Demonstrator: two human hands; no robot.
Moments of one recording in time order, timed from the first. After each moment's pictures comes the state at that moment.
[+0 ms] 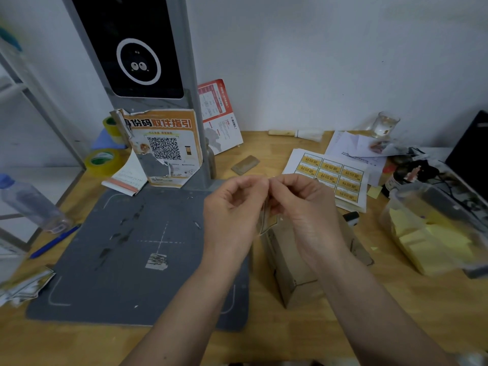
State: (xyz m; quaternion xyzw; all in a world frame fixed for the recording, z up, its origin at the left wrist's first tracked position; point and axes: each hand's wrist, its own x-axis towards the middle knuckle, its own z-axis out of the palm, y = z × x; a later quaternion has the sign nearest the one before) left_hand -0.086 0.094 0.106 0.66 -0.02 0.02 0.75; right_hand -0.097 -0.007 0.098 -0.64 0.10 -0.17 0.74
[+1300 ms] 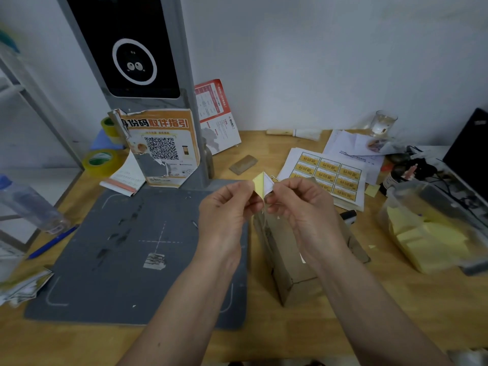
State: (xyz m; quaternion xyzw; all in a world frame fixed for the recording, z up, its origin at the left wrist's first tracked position) left_hand -0.076 0.091 0.092 0.57 0.06 -0.06 0.82; right_hand -0.102 -0.018 0.091 -0.61 0.12 -0.14 0.77
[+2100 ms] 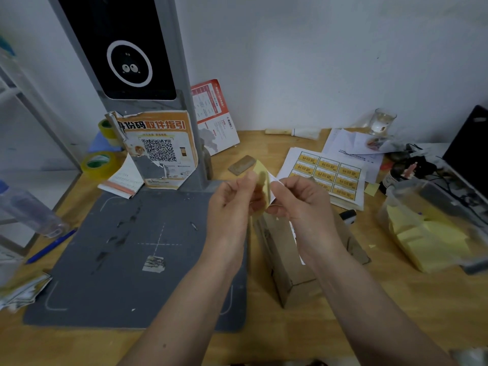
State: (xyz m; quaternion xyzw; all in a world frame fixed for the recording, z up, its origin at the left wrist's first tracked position) left_hand -0.070 0.080 0.088 0.58 0.03 -0.06 0.81; right_hand -0.094 -0.020 0.087 -0.65 0.14 -0.16 0.73
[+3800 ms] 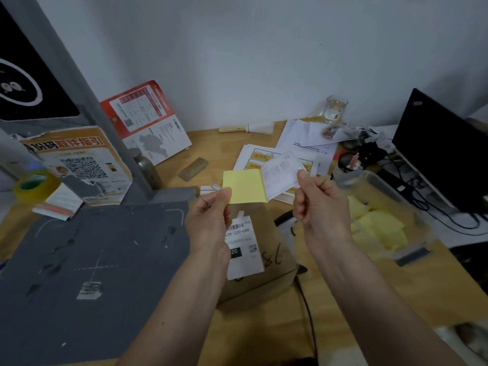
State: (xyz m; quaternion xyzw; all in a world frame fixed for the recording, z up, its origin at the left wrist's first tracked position) left_hand -0.058 -0.060 0.068 0.58 0.21 -0.08 0.79; right_hand -0.106 -0.195 0.083 -0.49 0.27 -0.22 0.80
